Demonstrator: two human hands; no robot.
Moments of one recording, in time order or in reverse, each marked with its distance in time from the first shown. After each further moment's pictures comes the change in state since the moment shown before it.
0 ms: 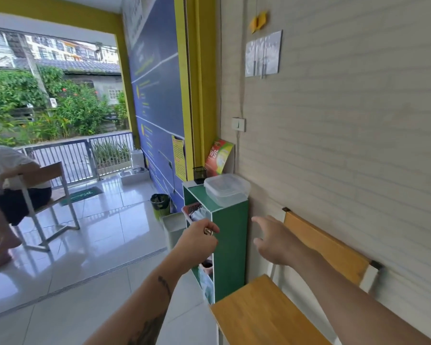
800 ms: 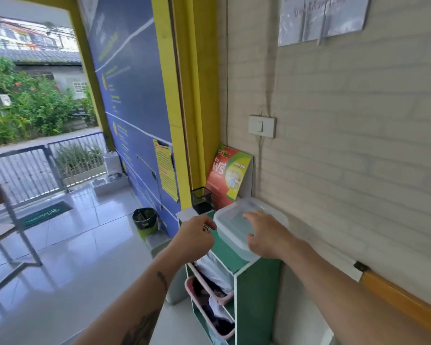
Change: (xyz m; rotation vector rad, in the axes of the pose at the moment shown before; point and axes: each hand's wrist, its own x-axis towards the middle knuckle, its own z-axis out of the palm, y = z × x) left_hand 0.424 -0.042 -0.094 0.242 -0.092 0.121; right_hand 0.422 -0.019 0.056 -0.105 -0.022 0.077
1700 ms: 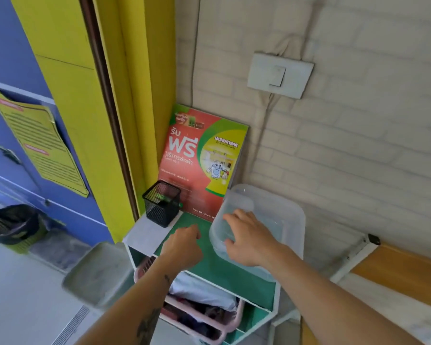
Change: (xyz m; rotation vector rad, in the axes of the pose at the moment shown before) left_hand 0.318 -0.168 0.069 0.368 -0.531 0.309; right_hand 0.224 -0.025 0.114 -0.152 -0.090 0.493
